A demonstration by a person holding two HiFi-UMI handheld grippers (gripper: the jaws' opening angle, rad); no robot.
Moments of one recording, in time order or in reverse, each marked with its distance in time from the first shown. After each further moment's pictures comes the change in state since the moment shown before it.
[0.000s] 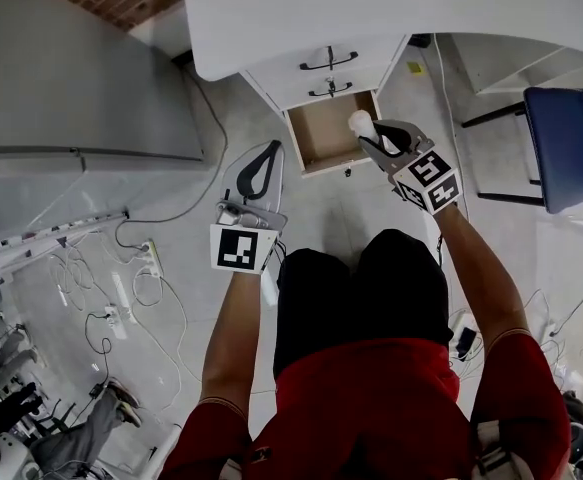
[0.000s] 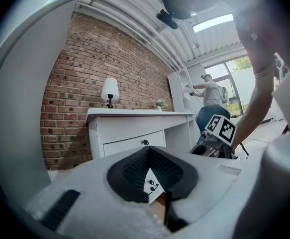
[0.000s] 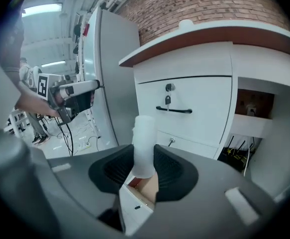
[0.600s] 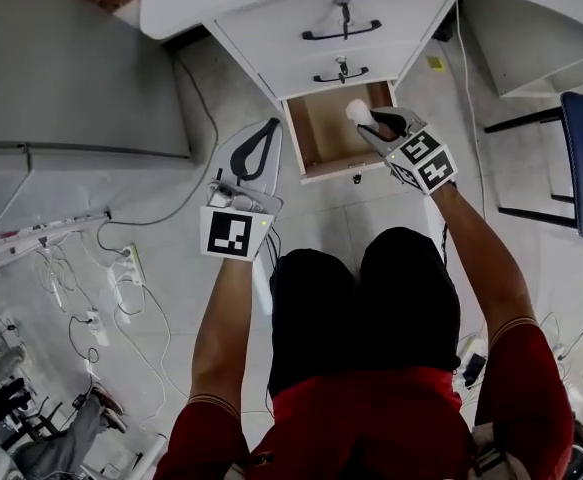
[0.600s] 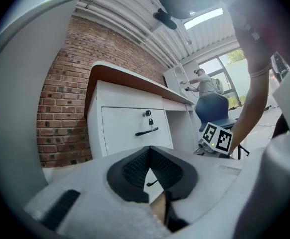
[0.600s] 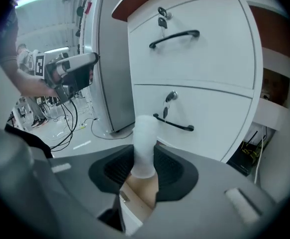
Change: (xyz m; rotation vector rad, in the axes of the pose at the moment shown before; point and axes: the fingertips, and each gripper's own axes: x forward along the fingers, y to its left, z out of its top) left arm 0.039 0.022 -0.120 0.075 -0.031 -0.006; right arm 0.119 -0.047 -0.123 -0.077 0.113 0.021
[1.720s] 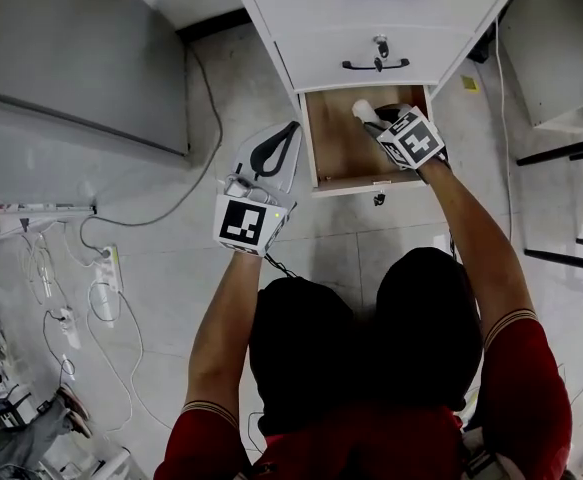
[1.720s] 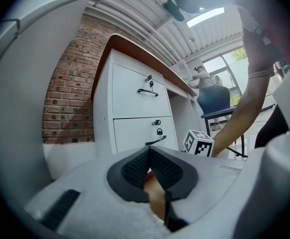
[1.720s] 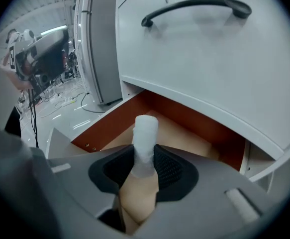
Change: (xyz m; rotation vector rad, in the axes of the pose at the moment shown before) left arm 0.001 -0.004 -0.159 -0.020 0.005 0.031; right arm 0.152 -0.039 -0.110 -0.068 0.224 -0.003
